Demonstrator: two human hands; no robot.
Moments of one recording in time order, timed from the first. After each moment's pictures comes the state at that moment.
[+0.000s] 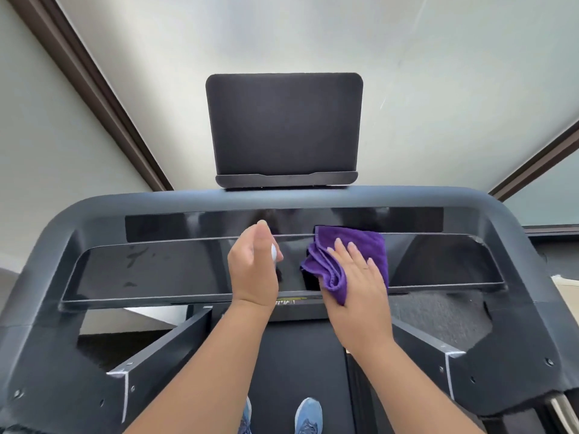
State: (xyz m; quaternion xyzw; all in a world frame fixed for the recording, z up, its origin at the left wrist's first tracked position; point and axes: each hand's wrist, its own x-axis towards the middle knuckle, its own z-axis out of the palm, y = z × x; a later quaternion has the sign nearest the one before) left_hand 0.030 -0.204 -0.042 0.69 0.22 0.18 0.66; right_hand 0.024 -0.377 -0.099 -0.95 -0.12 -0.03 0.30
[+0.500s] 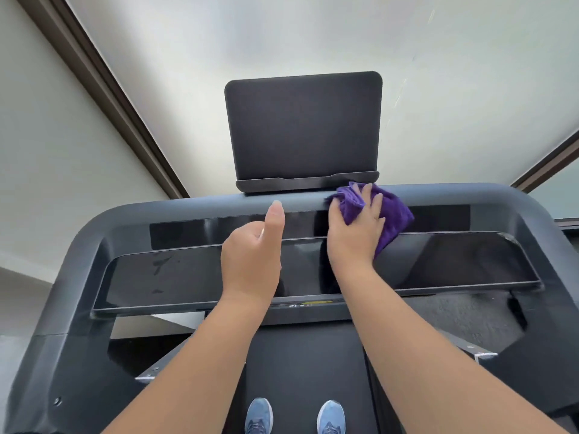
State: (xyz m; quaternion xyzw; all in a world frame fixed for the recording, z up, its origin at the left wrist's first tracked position) left_hand 0.033 -0.158 -0.006 0.79 0.25 0.09 0.55; right_hand 0.117 -0.288 -0.061 -0.87 0.15 -0.06 0.47
